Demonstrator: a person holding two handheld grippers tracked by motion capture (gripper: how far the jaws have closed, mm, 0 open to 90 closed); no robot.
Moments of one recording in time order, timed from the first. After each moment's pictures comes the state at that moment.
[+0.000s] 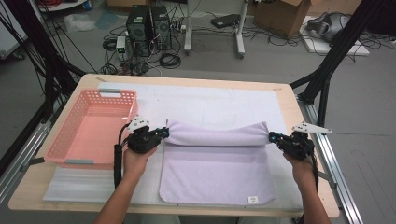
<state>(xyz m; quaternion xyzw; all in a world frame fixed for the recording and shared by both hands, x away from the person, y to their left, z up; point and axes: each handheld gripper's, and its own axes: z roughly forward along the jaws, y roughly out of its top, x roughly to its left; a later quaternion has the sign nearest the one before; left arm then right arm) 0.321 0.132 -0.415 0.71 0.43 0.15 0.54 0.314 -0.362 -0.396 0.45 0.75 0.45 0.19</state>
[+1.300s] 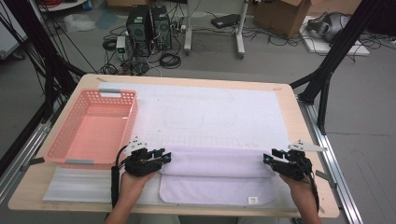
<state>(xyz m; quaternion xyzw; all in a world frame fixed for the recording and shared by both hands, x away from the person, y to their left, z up) 0.282 0.133 -0.445 0.72 0.45 0.08 0.52 0.275 -0.347 -0.417 0.48 0.75 0.42 0.17</state>
